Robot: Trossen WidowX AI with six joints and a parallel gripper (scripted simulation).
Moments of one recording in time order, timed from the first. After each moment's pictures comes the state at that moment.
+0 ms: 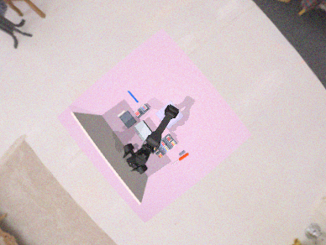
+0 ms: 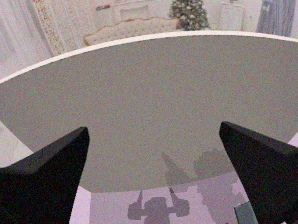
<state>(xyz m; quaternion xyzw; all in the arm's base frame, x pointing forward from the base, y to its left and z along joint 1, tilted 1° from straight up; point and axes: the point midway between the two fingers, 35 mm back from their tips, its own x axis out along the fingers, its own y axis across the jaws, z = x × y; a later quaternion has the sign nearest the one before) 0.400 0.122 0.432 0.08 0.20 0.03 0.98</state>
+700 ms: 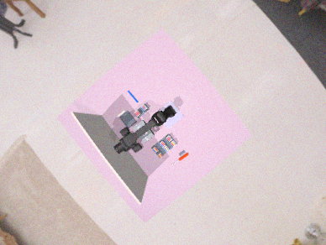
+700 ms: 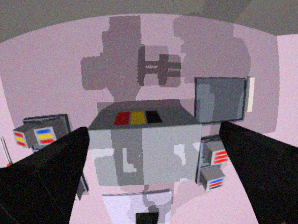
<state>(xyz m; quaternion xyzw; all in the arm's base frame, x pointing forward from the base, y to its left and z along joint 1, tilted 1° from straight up) 0.366 0.015 0.231 -0.01 0.65 0.01 0.76</state>
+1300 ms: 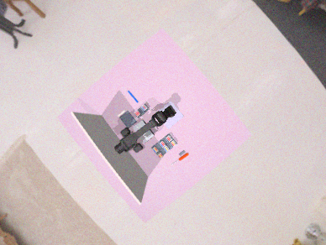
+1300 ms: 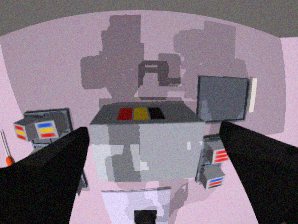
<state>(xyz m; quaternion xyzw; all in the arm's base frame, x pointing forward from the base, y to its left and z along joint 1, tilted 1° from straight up) 0.362 0.019 0.230 -0.02 0.66 0.03 0.75</state>
